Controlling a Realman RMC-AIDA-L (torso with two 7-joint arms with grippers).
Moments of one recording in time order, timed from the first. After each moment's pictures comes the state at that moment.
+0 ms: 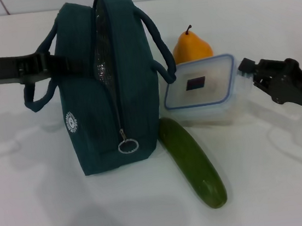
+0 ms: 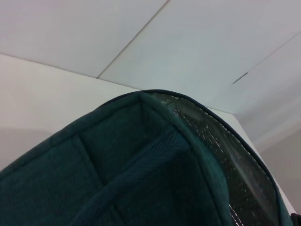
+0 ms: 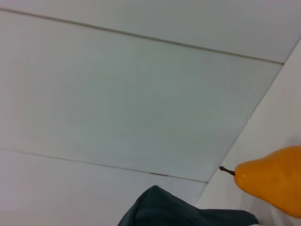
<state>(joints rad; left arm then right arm) -0.49 -2.05 0.70 1.14 2.10 1.69 -2.46 0.56 2.03 -0.93 -0.04 -1.26 -1.45 1.92</state>
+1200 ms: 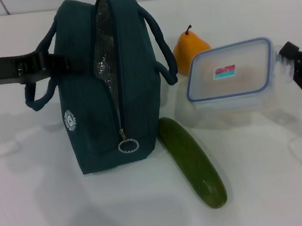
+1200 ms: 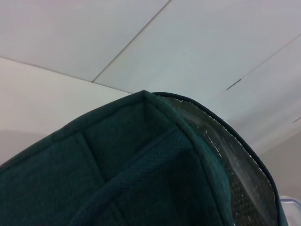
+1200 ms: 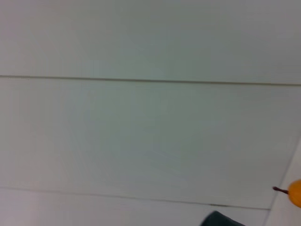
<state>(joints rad) -0.48 -2.05 0.70 1.14 2.07 1.69 -2.47 0.45 2.02 -0.93 -0.04 -1.13 -1.66 1.97</state>
